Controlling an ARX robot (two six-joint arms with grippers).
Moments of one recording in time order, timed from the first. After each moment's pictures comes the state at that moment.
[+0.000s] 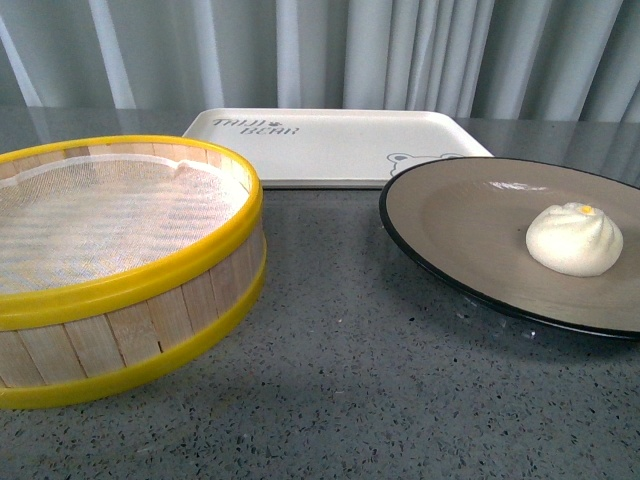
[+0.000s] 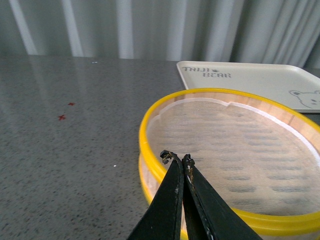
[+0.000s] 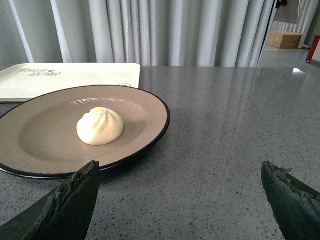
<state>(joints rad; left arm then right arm) 0.00 0.44 0.11 0.33 0.00 -0.01 0.00 0.00 0.01 0.00 0.00 -0.01</state>
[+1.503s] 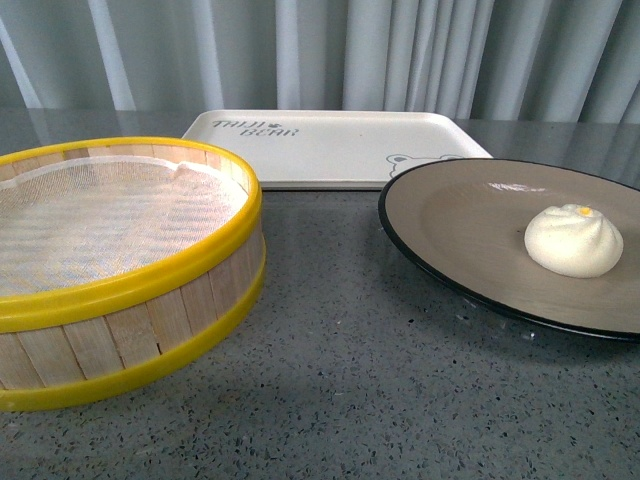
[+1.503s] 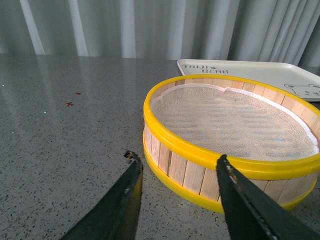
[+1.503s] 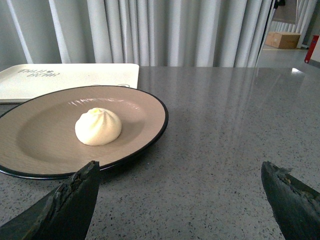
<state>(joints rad) 0.00 0.00 0.03 0.00 0.00 0.00 0.00 0.00 0.01 0.00 0.00 -0.01</state>
